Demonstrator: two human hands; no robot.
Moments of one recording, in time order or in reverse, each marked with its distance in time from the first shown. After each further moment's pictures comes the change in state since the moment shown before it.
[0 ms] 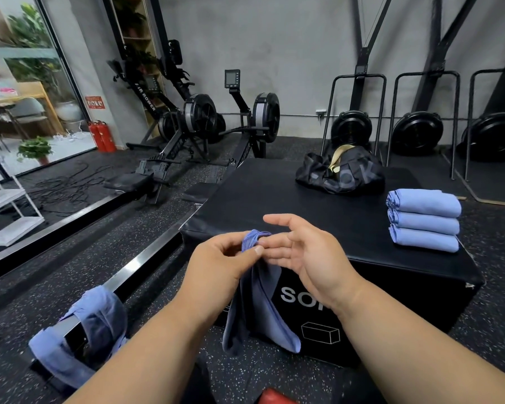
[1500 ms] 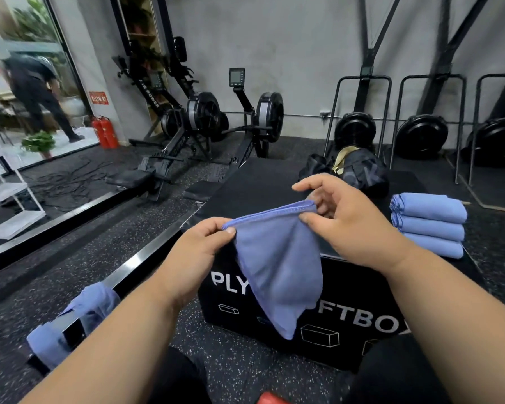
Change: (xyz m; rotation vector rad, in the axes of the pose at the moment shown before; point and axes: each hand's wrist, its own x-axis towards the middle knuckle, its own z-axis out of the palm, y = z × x) left_hand 0.036 -0.008 -0.037 -0.089 -0.022 -0.088; right_hand 0.018 -0.055 -0.048 -0.774 -0.033 -0.432
